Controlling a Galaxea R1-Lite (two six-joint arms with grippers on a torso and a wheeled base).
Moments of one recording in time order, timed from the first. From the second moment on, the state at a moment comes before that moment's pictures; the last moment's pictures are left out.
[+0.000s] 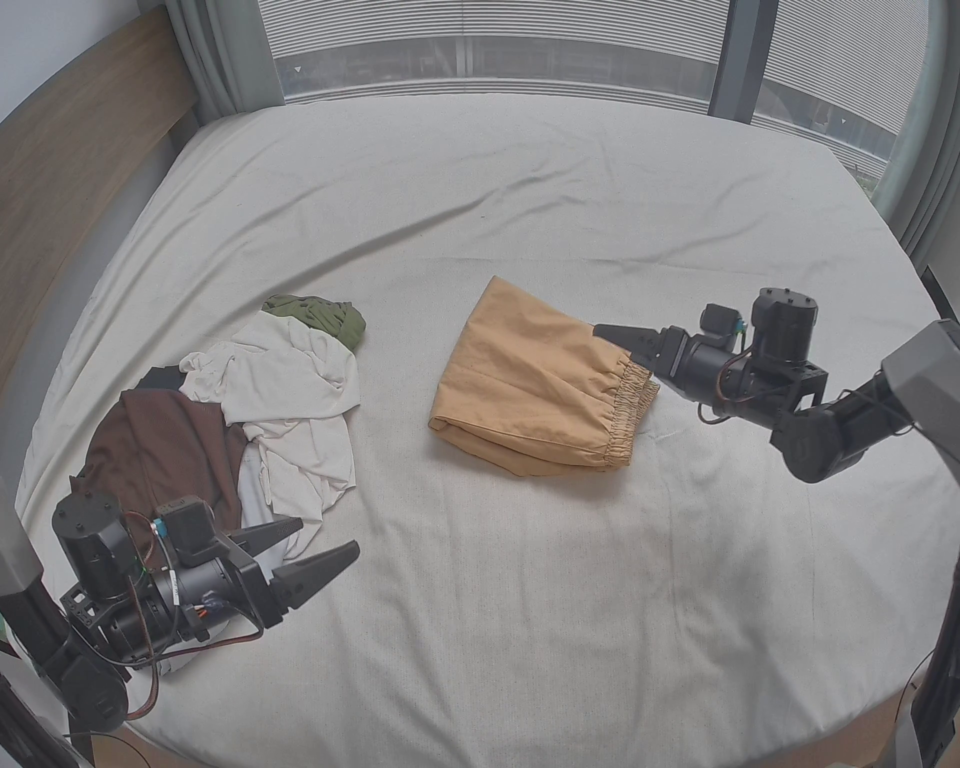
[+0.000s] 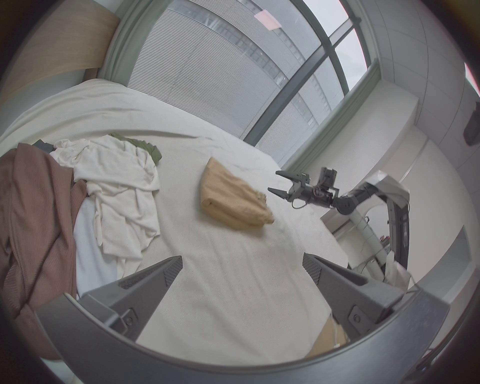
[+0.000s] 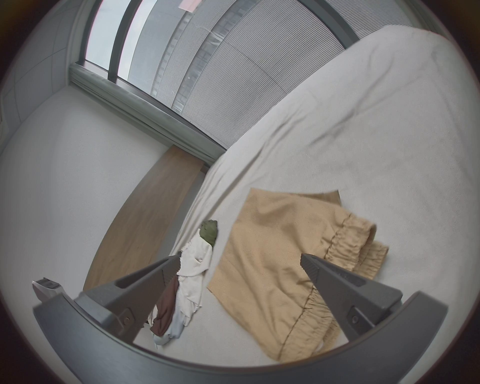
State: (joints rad) left arm -0.29 1.78 -0.10 -1.55 -0.46 -0.34; right arm 0.26 2.07 -1.14 -0.86 0.49 0.58
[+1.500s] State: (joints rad) left arm -0.32 0.63 -0.02 -0.65 -0.40 -0.41; right arm 0.09 0.59 -0.20 -0.54 0.50 0.43
